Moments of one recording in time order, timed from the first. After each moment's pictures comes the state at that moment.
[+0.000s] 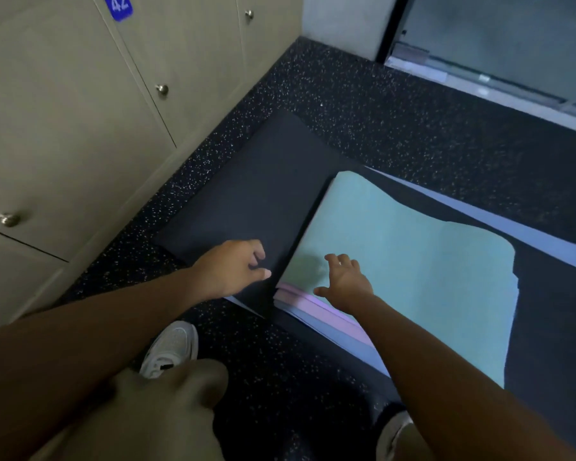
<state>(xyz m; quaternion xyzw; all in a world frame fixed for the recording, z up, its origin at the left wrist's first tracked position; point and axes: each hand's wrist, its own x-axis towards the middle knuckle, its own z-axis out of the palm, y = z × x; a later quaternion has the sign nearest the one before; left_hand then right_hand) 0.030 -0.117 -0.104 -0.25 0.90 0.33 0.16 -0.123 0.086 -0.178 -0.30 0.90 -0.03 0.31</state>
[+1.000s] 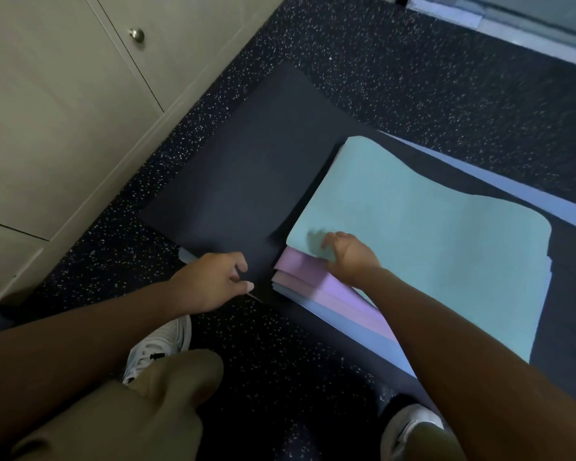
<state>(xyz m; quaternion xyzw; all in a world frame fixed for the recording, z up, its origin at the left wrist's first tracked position) 0.055 -0.113 -0.170 -0.28 0.87 0.33 0.23 -0.168 0.082 -0.255 -0.36 0.88 -0.07 0.31</state>
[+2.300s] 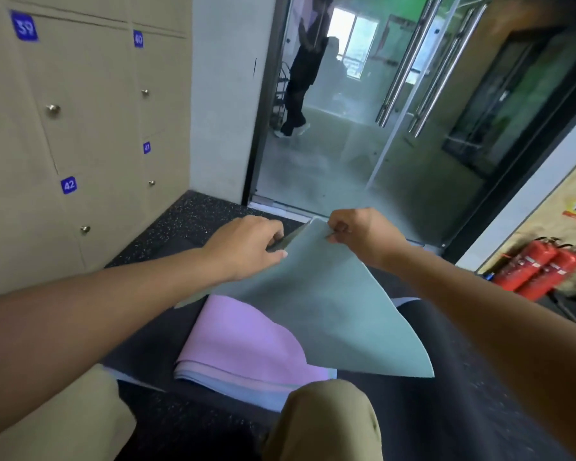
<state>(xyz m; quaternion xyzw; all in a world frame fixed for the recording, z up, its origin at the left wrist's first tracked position) 0.053 0.104 0.280 0.04 0.97 0.20 -0.15 -0.058 0.323 0.330 -0.34 0.93 -0.12 -0.05</state>
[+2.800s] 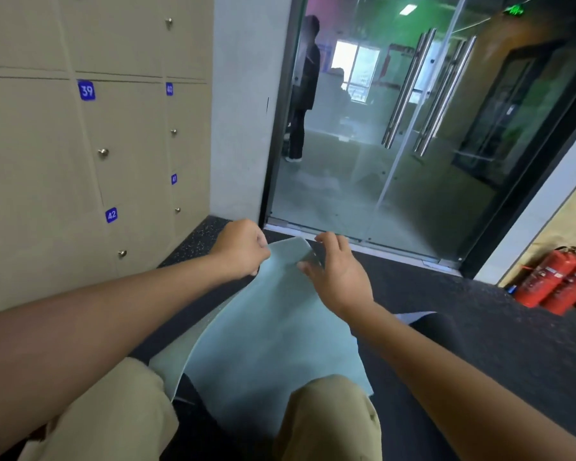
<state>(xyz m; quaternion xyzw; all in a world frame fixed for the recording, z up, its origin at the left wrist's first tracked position) 0.107 0.083 0.313 -0.13 0.92 0.33 -0.14 0.058 0.280 0.297 -0.25 0.93 -0.26 -0.12</state>
